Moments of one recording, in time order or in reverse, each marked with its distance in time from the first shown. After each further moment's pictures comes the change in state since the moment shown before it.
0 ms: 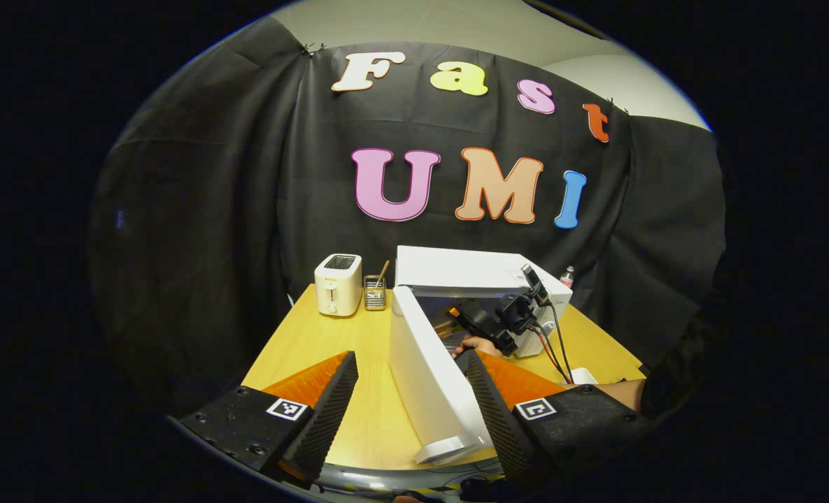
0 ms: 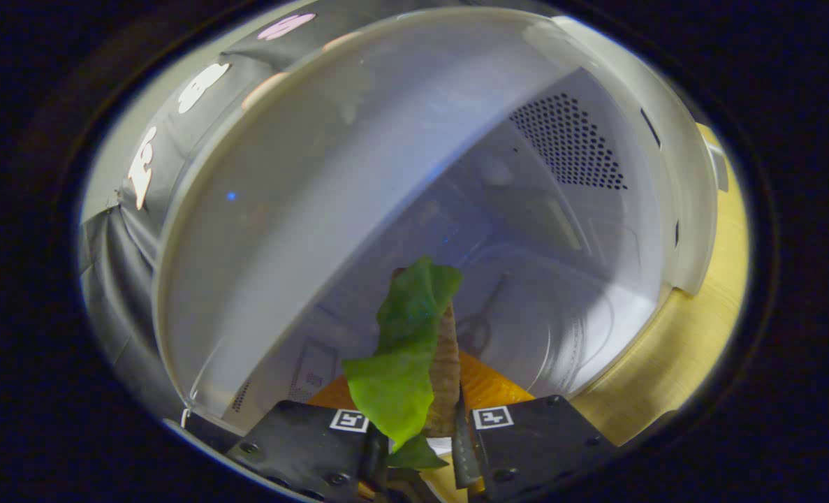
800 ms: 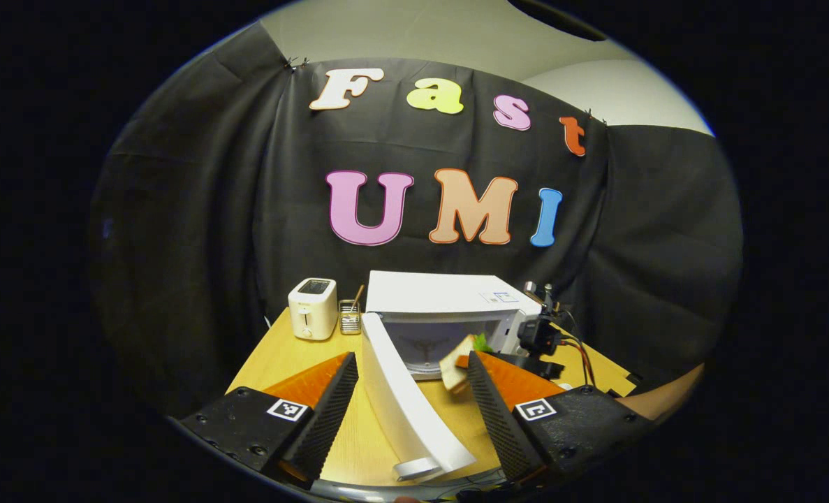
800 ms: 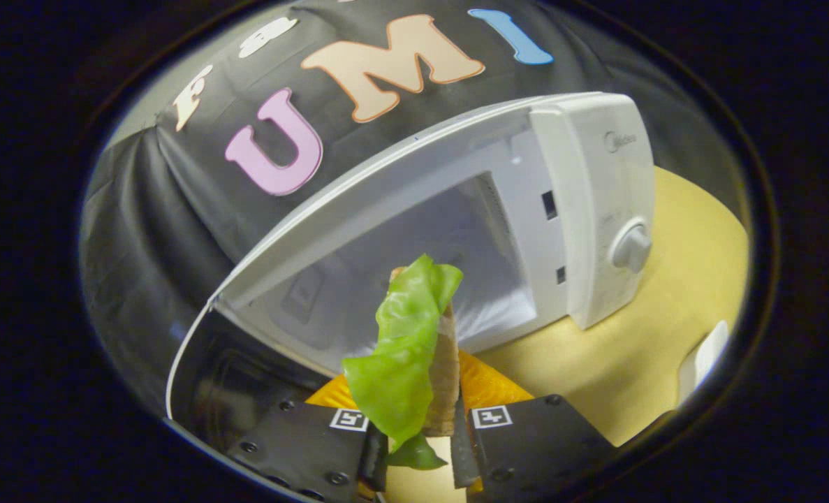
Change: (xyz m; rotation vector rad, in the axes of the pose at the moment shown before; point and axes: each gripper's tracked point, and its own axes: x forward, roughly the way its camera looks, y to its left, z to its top) left arm 0.010 -0.040 0.018 0.002 -0.089 -0.099; right arm -0.102 -0.038 0.009 -0.288 0.174 0.022
